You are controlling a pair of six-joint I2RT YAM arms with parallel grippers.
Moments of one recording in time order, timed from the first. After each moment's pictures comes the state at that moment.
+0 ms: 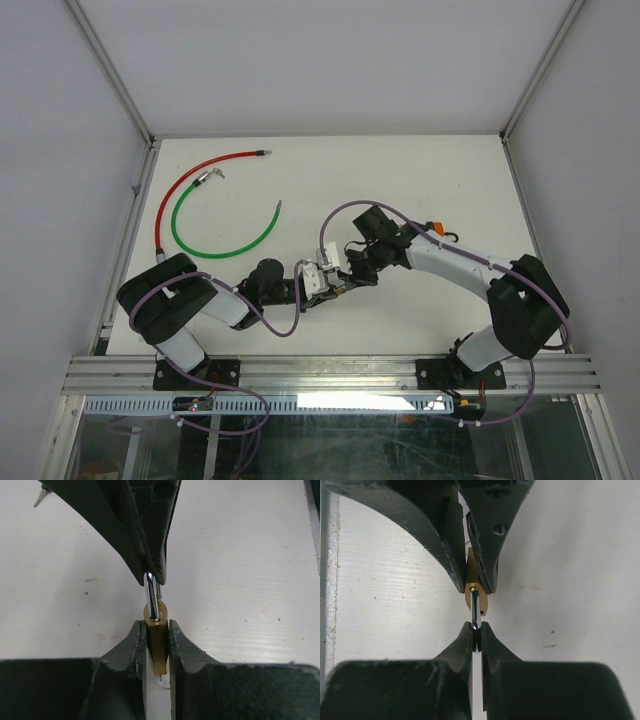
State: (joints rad) left arm -0.84 1.65 0.32 1.06 0.52 0.25; right arm 0.74 1.51 0.98 -0.63 -0.57 -0.94
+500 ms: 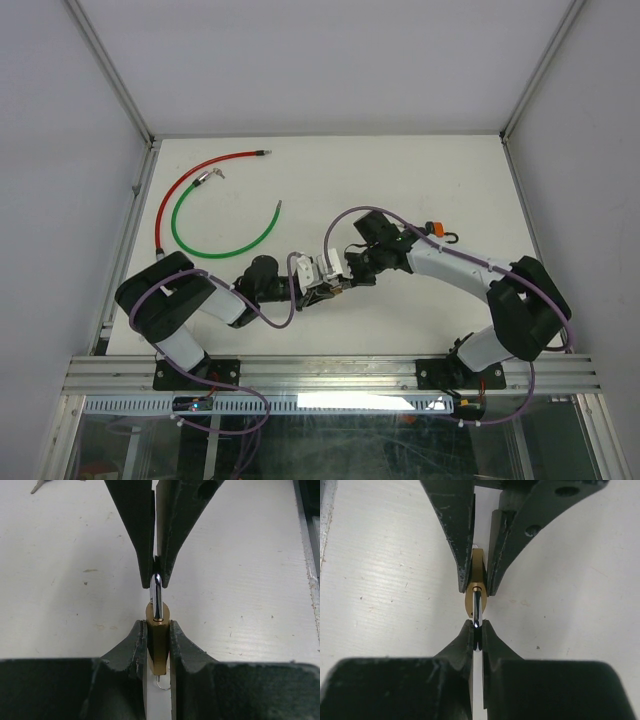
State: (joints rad) left arm -0.79 1.65 0.31 1.07 0.59 0.19; right arm 0.74 1.49 0.92 -0.52 -0.62 -1.03
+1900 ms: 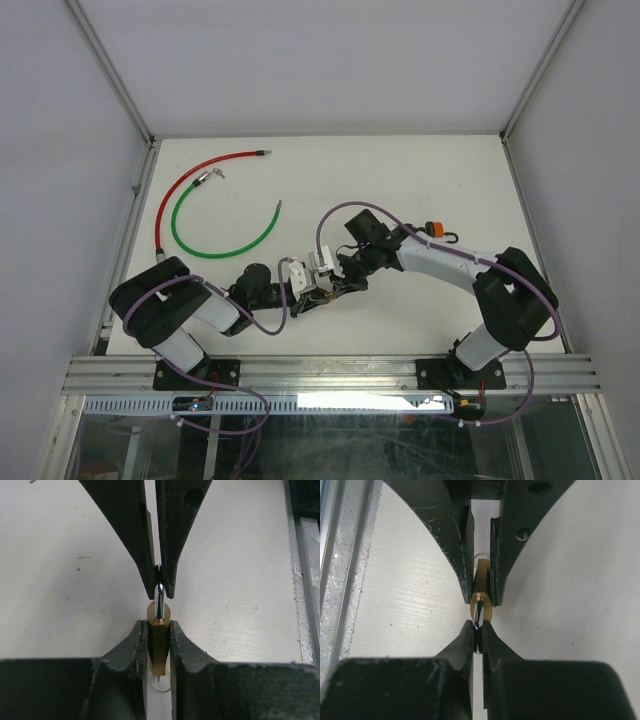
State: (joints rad) left arm -0.79 1.61 0.23 1.14 0.56 0.13; right arm 0.77 1.58 0.96 -0.53 -0.72 -0.91
